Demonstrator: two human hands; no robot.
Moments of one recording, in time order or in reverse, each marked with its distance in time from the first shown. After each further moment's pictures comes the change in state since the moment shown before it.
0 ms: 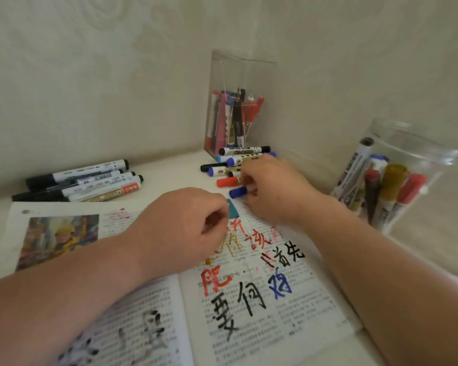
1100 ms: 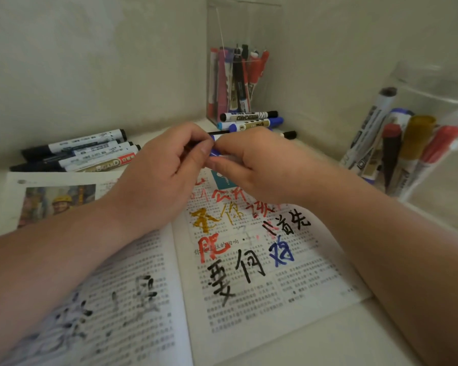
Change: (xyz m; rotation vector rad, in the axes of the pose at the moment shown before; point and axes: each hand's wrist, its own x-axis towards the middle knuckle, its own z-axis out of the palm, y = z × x) left_hand 0.003 -0.004 0.000 -0.279 0.279 -0.094; right_hand -0.024 -0.025 -0.004 0.362 0.029 -0.304
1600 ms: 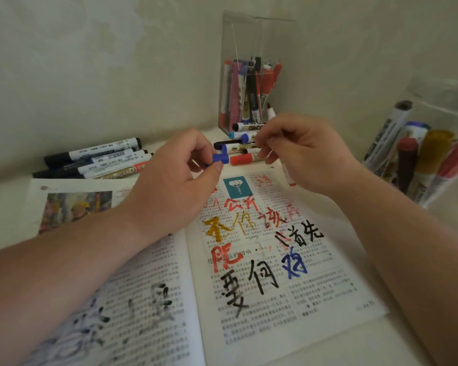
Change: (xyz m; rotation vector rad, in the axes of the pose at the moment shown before) left_hand 0.001 -0.004 -0.001 -0.013 0.081 -0.093; right_hand -0.003 0.038 -0.010 0.451 0.341 0.153
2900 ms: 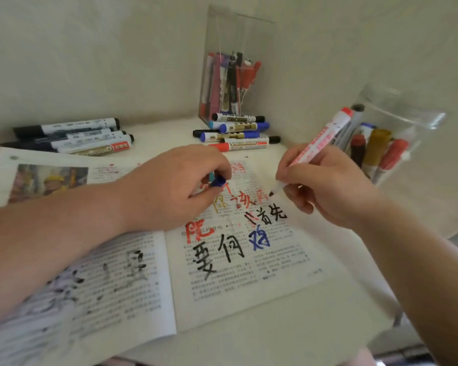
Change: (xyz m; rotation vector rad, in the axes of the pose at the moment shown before) left_hand -0.009 0.009 0.004 0.250 -0.409 0.374; right_hand -0.069 -0.015 -0.038 0.280 -0.140 0.350
